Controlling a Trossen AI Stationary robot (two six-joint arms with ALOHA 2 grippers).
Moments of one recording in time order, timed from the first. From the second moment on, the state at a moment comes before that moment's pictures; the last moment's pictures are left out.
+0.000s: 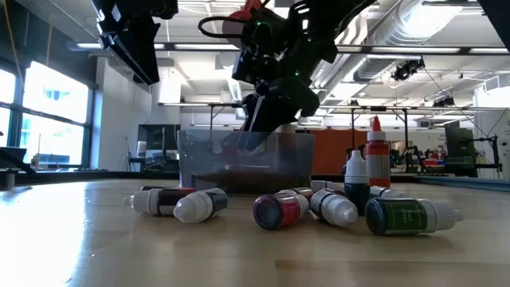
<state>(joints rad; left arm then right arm) -0.25 1.32 1.13 -1.04 -0.53 -0.79 -0.13 1.97 1.38 -0.43 -0.15 -0.44</state>
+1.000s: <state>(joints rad) -0.18 1.45 1.13 -0.61 -0.35 -0.45 0.05 1.79 1.88 -1.08 0.33 -0.32</state>
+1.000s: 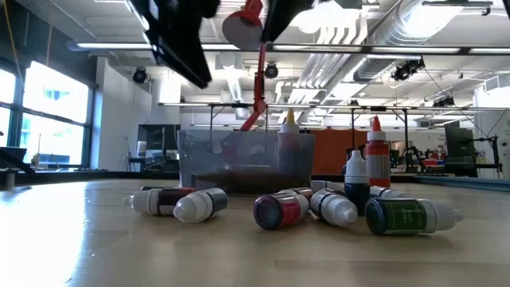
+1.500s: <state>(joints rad) 0.11 1.66 1.13 -0.43 0.08 -0.24 0.12 1.18 1.17 -0.77 0.35 0.08</state>
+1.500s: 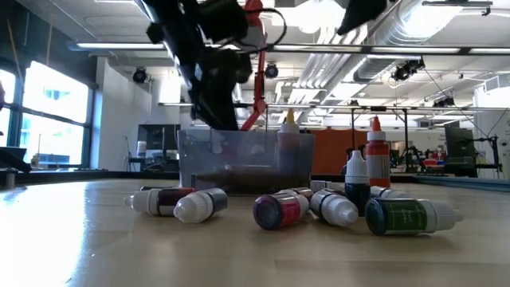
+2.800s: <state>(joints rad) 0.13 1.81 1.17 -0.55 -0.01 -0.26 0.15 0.82 0.48 0.09 0.36 -0.03</state>
